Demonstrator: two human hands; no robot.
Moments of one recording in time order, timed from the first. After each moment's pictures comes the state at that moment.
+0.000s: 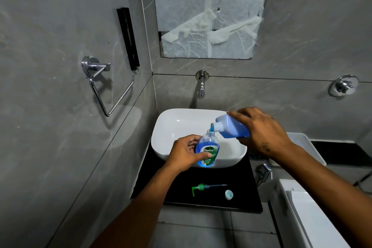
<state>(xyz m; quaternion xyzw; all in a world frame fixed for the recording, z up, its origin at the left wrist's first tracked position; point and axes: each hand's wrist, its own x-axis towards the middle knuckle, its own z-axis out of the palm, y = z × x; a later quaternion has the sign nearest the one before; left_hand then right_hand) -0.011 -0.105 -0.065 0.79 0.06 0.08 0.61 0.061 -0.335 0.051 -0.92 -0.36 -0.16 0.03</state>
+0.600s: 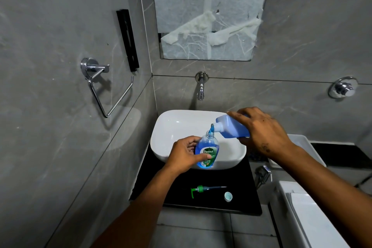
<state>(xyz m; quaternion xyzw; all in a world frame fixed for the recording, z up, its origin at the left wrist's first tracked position) -0.010 -0.107 -0.066 0.78 0.06 0.08 0.61 0.062 -0.337 0.055 -0.92 -0.36 -0.17 0.02</state>
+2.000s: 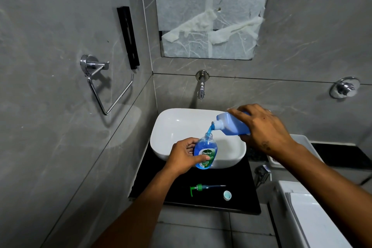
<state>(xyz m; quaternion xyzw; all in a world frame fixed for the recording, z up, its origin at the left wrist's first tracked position) -0.009 -0.107 -0.082 0.78 0.08 0.08 0.61 0.067 -0.339 0.054 -0.89 -0.39 -0.23 0.03</state>
